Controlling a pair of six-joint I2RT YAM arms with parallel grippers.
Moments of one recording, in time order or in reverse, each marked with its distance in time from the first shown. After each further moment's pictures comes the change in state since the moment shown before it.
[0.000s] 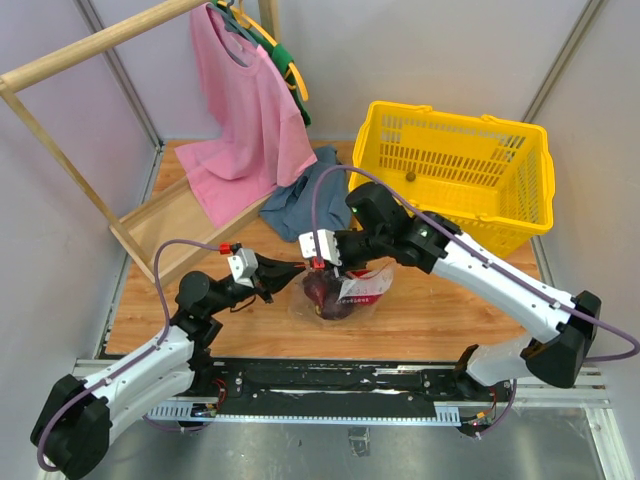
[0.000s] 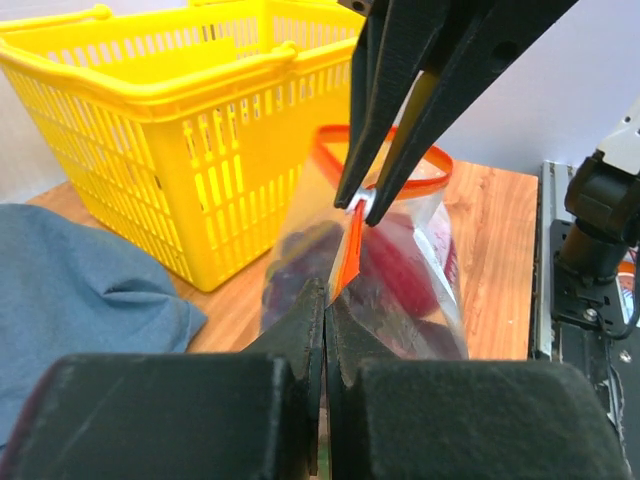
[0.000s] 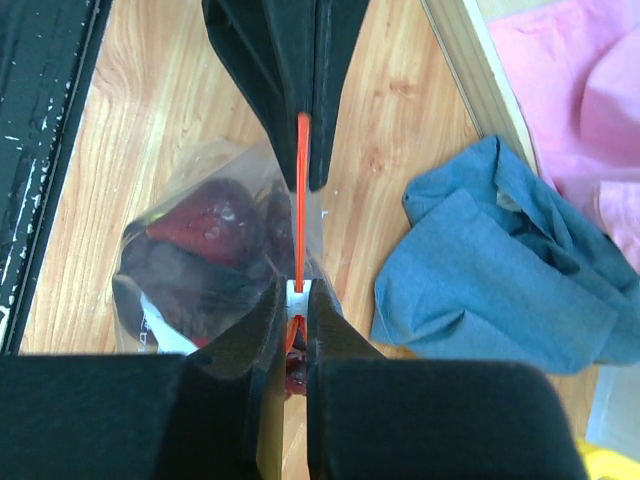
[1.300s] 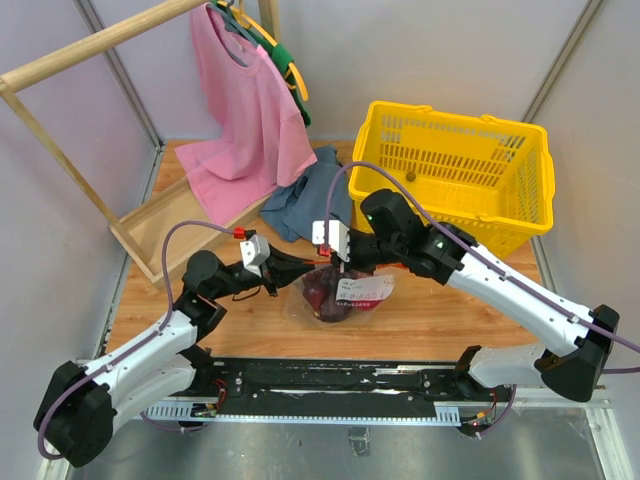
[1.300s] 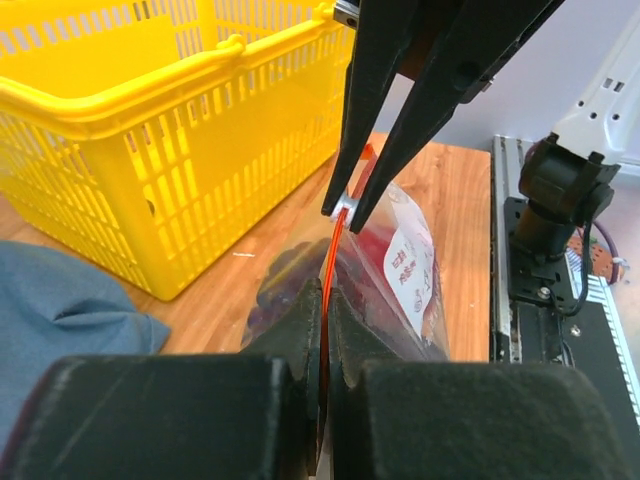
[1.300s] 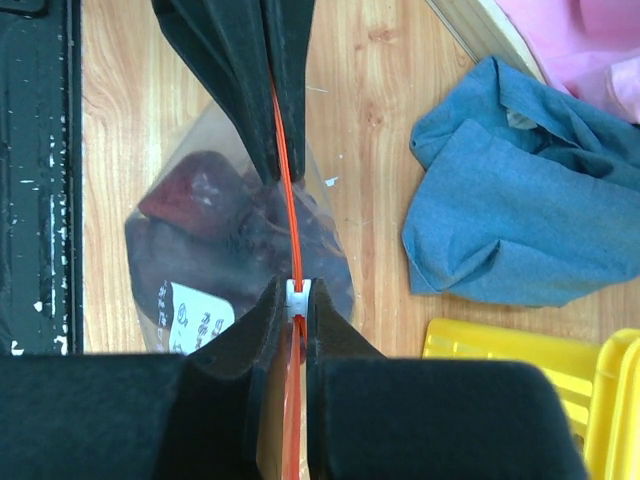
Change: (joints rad) left arm 0.000 0.109 0.153 -0.114 0.137 0.004; right arm -0.005 -0.117 -0.105 0.068 0.116 0.264
